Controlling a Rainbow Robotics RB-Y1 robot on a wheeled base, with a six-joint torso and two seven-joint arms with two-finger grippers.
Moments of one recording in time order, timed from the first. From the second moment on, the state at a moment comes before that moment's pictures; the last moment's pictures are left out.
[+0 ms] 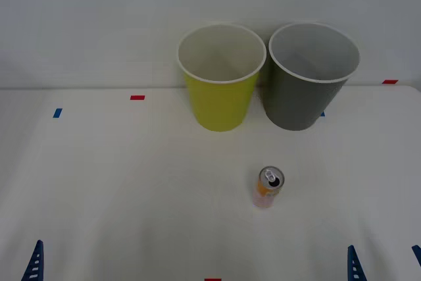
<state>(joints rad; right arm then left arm) 1.07 -0.27 0.17 -2.00 -0.04 -0.74 1.37 1.01 0.52 -0.16 -1.97 0.49 -0.73 -1.74</state>
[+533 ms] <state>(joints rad) 1.07 -0.27 0.17 -2.00 -0.04 -0.74 1.37 1.01 0.52 -0.16 -1.97 0.49 -0.73 -1.74</state>
